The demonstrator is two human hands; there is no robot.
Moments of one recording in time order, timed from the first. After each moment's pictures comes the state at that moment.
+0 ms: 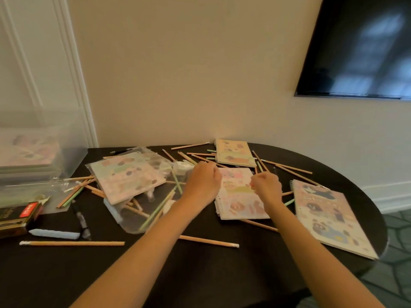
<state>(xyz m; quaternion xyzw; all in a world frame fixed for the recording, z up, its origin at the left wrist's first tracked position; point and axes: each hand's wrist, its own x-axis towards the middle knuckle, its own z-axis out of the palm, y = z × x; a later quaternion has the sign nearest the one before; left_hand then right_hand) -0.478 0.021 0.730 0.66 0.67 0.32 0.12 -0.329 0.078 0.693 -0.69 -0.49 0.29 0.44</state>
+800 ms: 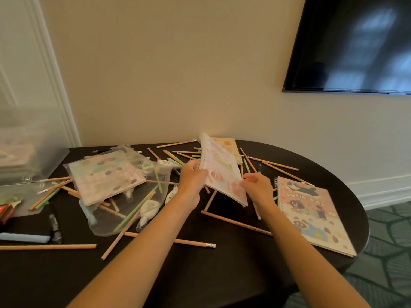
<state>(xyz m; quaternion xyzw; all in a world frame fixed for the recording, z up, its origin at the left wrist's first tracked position) -0.434 0.050 0.714 0.37 0.55 0.58 0.47 -0.283 0.089 0.678 -0.65 -0.50 0.36 0.44</state>
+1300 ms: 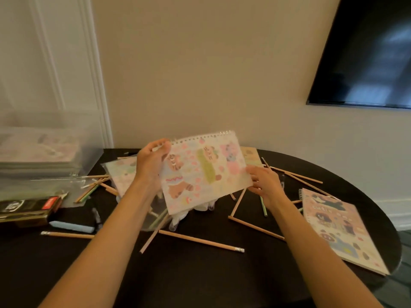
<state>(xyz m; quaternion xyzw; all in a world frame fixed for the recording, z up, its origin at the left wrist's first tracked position) -0.567 0.013 0.754 0.29 0.48 0.73 0.39 -0.335 0.076 0.723 -0.53 -0.45 0.53 0.49</state>
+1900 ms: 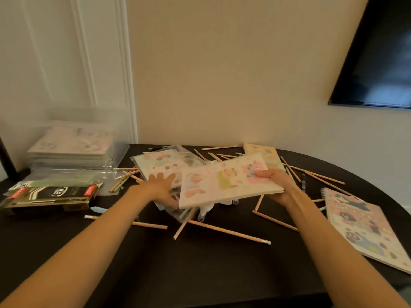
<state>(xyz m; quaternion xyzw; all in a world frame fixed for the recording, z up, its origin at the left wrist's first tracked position) -0.652 -0.007 0.698 0.63 0.77 -0.05 0.11 -0.369 0.047 0.735 -0.44 -0.43 0.67 0.40</state>
